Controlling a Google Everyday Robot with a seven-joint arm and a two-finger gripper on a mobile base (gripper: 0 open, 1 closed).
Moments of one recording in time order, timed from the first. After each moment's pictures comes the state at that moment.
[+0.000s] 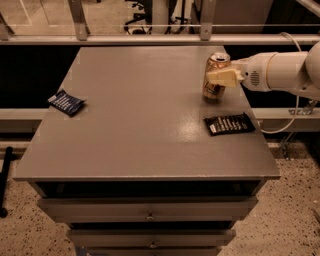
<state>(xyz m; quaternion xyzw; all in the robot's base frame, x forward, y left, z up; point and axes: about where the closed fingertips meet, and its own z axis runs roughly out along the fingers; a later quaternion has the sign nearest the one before) 0.664 -0.197 0.909 -0.29 0.79 0.17 0.52</state>
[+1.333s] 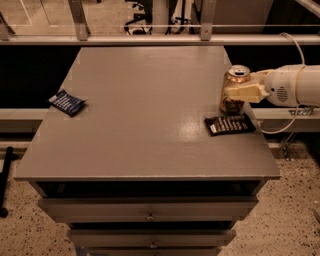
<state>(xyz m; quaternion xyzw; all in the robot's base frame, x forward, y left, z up) 0.610 -0.231 0.899 -0.32 0.79 0.16 0.51</state>
